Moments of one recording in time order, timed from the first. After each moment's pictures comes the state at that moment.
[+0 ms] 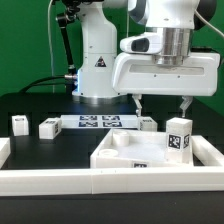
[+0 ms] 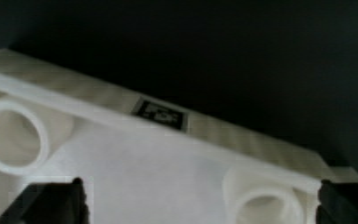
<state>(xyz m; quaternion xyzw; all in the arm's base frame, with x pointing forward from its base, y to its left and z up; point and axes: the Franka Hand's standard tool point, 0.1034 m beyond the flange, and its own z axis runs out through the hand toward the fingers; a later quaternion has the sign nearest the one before) 0.477 0.090 0.061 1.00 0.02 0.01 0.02</state>
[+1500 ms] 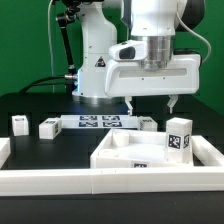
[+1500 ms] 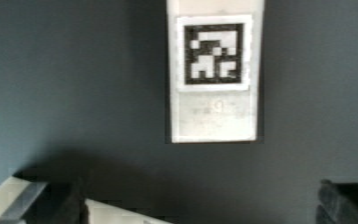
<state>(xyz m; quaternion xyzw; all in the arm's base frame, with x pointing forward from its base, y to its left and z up) 0.426 0.082 0.049 1.00 0.05 -0.01 -0.01</state>
